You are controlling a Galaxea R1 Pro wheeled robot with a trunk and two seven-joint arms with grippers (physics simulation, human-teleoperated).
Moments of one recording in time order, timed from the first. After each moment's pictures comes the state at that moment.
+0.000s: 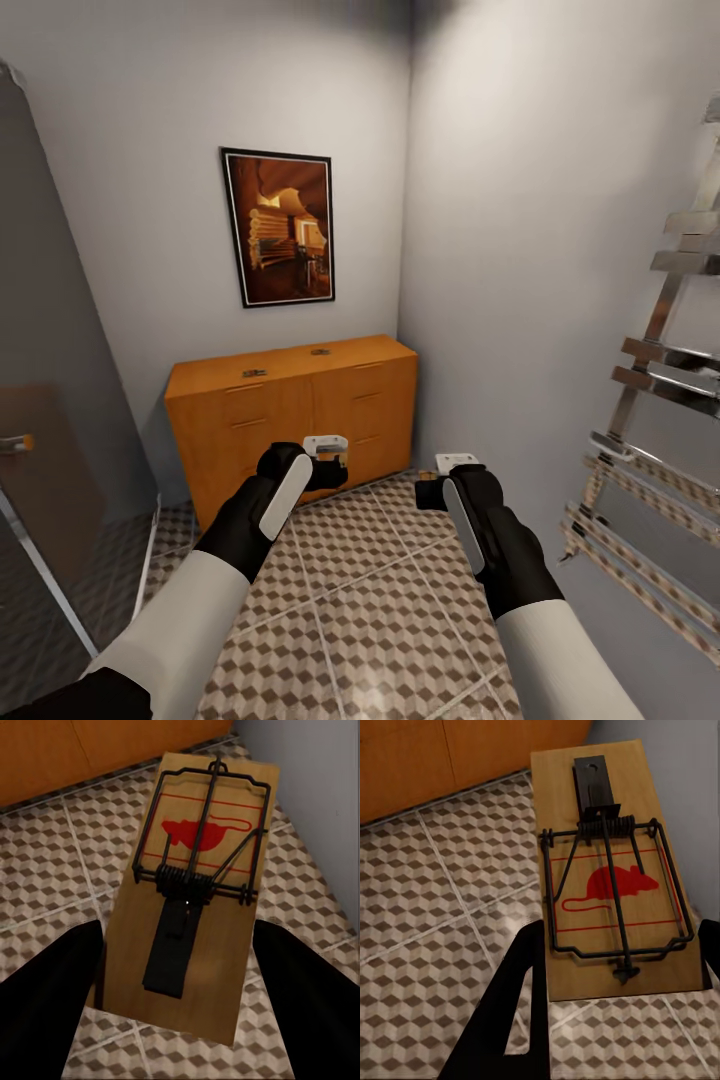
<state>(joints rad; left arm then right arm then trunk) -0.81 -0.17 -0.28 -0.98 0.50 0.92 0.44 -0.66 0.15 0.08 -1.17 -0.09 1.03 -0.19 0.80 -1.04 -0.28</state>
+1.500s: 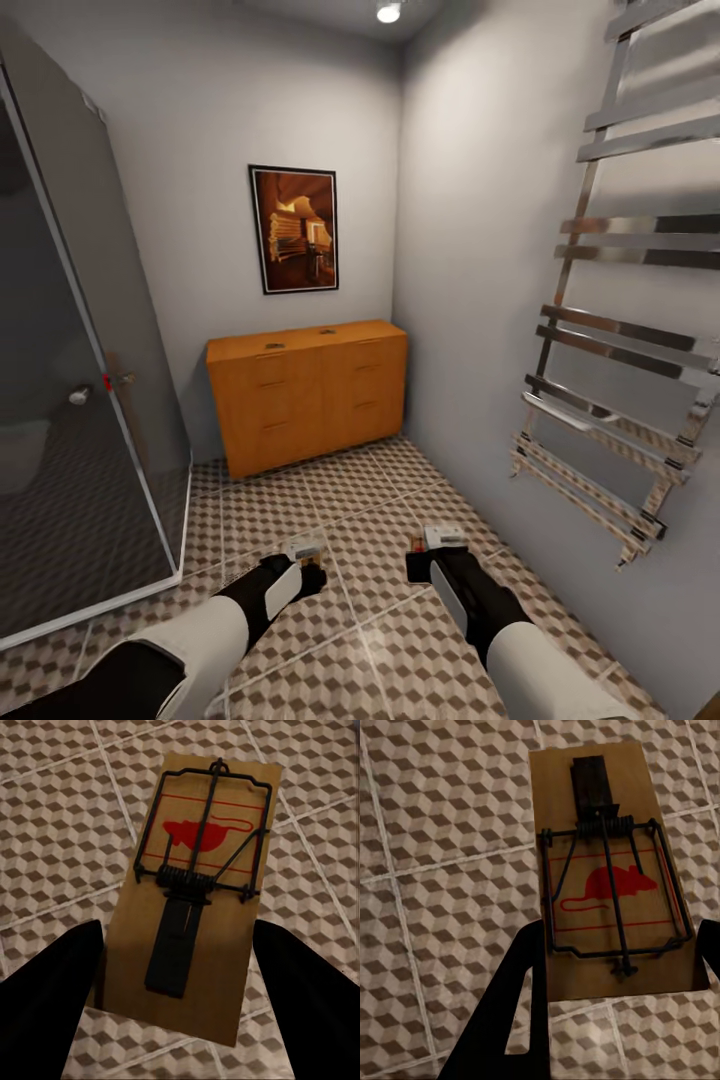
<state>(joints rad) -0.81 -0.17 -0.30 -0.14 0.58 0.31 0.27 -0.66 0.15 0.08 -0.53 -0.06 0.50 -0.12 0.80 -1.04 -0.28</state>
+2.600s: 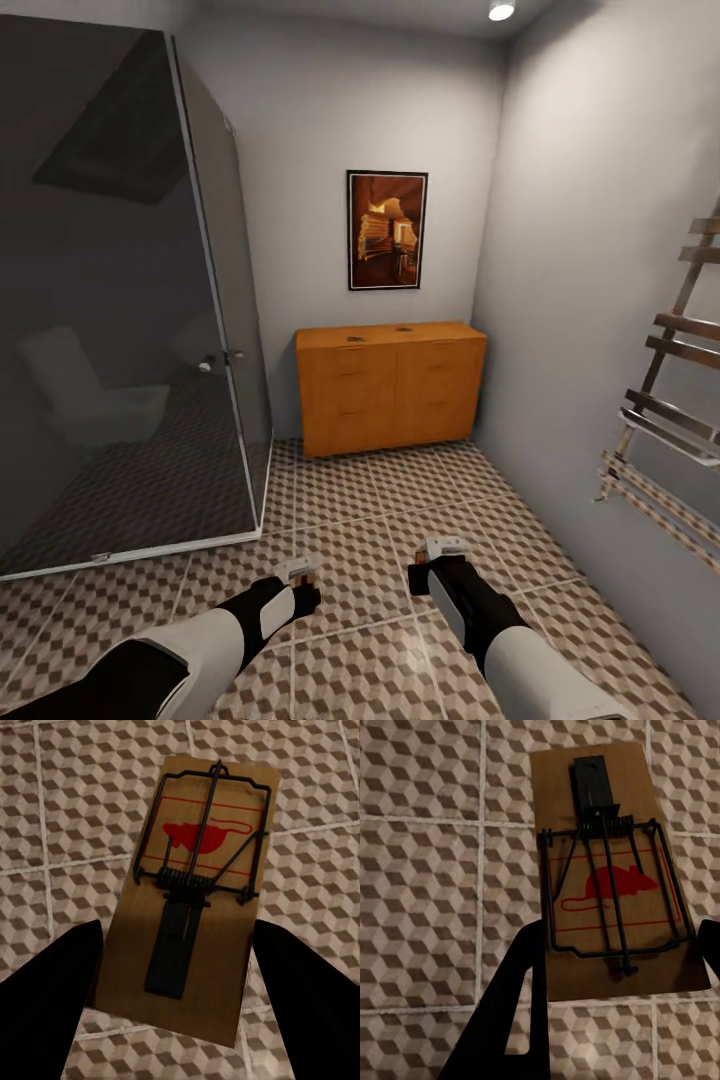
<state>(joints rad) -0.81 -0.17 -0.30 0.00 0.58 0.20 0.21 -0.66 0.16 0.08 -0.48 -0.06 0.49 -0.16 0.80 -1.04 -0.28</state>
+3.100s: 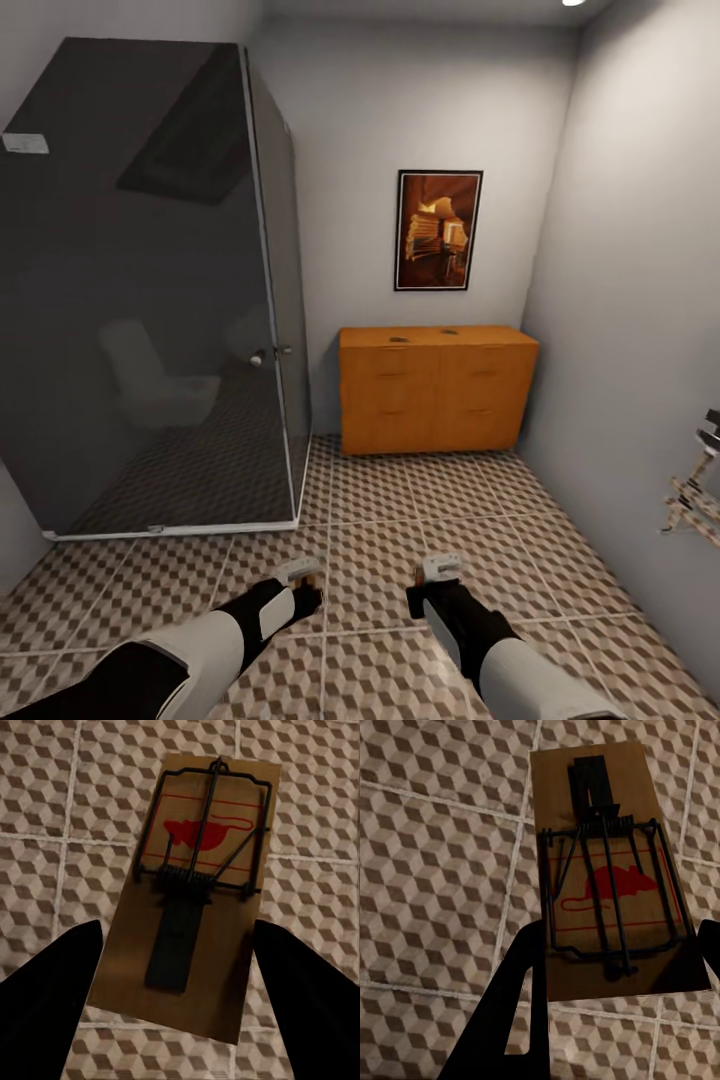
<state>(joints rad) -0.81 -0.17 -0.30 0.00 0.63 0.19 0.21 -0.66 0.17 0.09 -0.33 0.05 0.37 -0.17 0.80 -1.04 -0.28</state>
